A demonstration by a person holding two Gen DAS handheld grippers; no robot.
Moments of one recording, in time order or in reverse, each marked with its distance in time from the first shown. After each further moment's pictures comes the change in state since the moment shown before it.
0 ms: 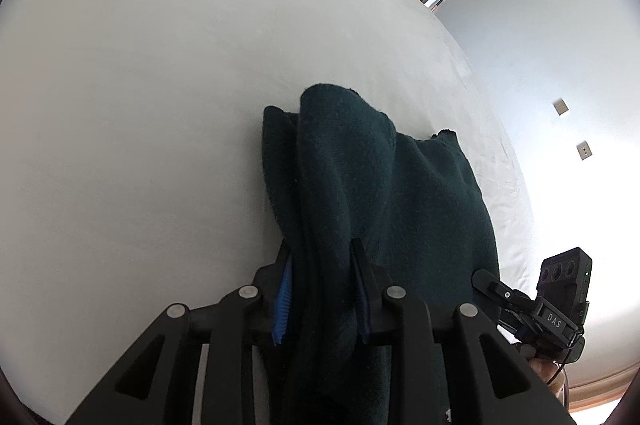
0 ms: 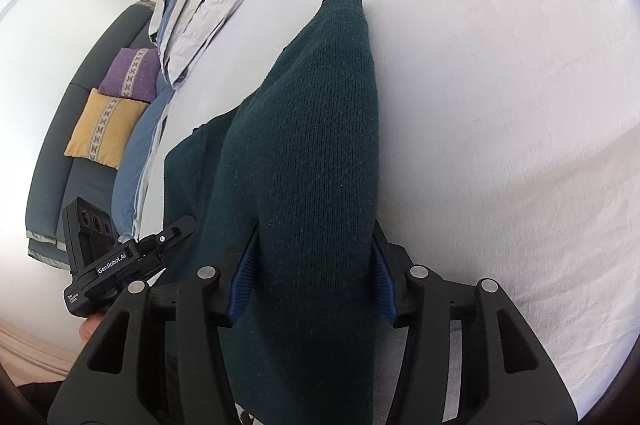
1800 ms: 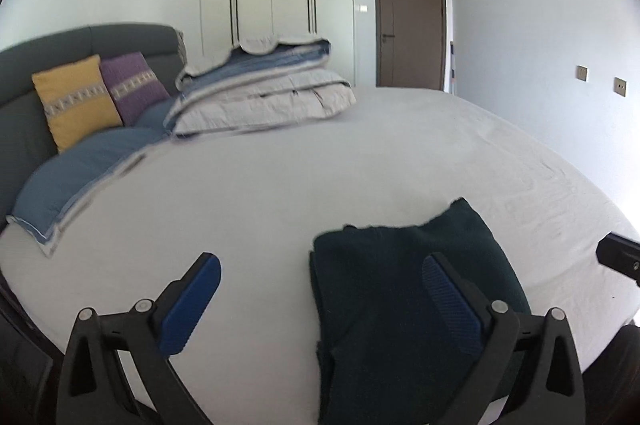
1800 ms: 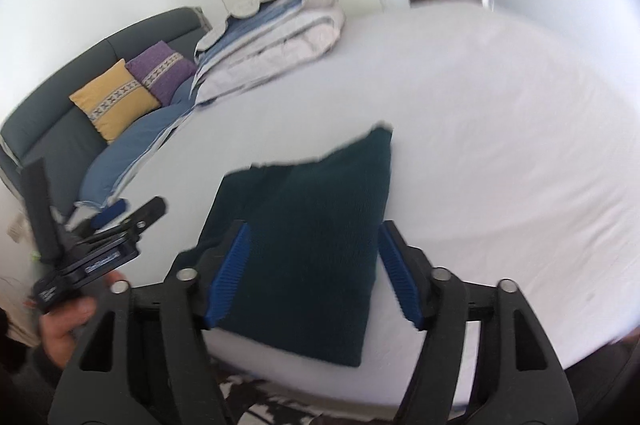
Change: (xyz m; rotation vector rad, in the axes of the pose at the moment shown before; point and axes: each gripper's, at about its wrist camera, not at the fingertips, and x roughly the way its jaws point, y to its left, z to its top) left arm -0.131 -0.106 -0.085 0.421 -0.620 0.465; right arm -0.170 0.109 -0.071 -0.468 -0.421 -0.242
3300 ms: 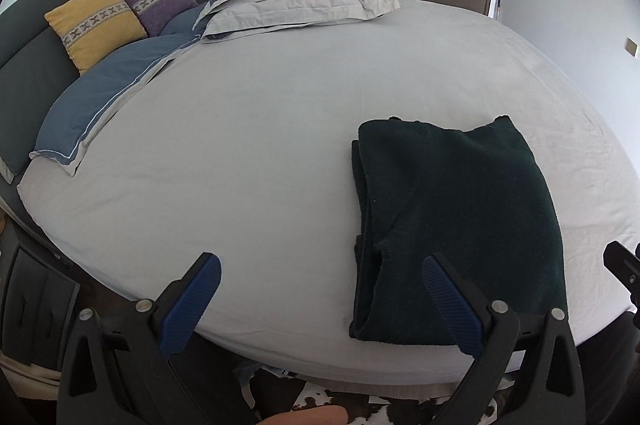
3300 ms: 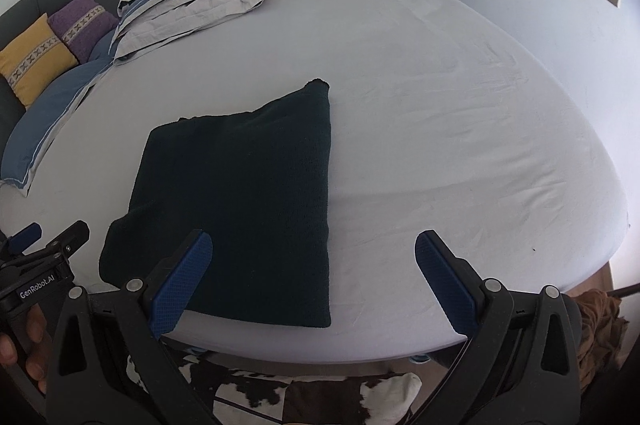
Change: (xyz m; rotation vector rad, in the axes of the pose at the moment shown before) left arm 0.021 0.028 -0.034 -0.070 0.413 0.072; right arm 0.043 0.022 -0.022 0.003 0.263 -0.285
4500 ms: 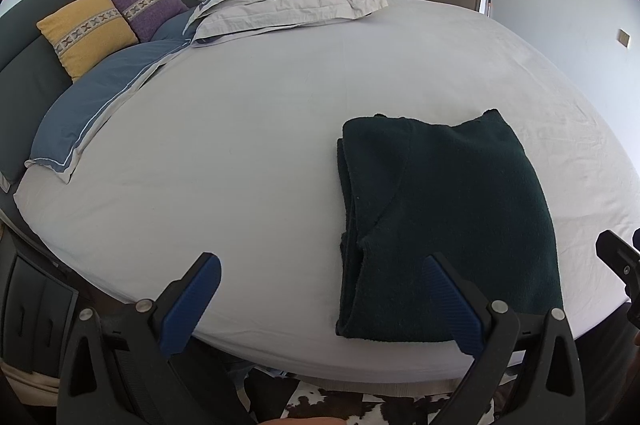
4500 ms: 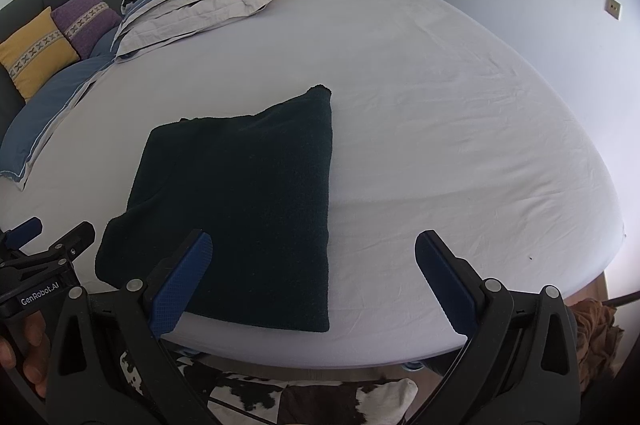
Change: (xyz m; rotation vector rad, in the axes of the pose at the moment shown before) left arm -0.001 -0.013 -0.002 0.026 -0.005 -0.014; right arm -0.014 -0.002 0.002 -0.011 -0.017 -0.011
